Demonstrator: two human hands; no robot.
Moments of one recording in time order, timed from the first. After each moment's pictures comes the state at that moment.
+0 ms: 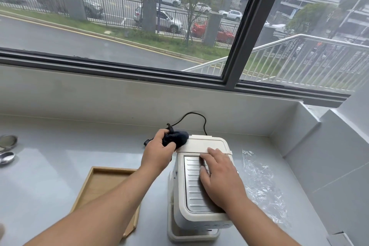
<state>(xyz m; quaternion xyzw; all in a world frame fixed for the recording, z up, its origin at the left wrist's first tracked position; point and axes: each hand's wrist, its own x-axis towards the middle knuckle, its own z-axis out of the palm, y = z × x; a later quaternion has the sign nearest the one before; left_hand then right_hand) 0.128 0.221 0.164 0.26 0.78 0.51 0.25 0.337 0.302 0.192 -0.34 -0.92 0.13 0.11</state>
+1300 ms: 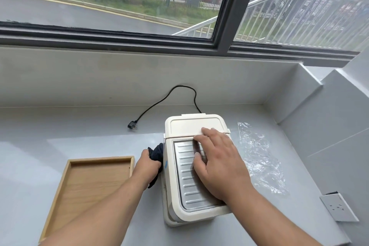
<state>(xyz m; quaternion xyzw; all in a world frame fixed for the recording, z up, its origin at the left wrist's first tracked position) 0.127 0.231 0.012 0.15 0.82 0.36 0.42 0.334 0.305 0.185 -0.37 -0.92 0.12 0.10</state>
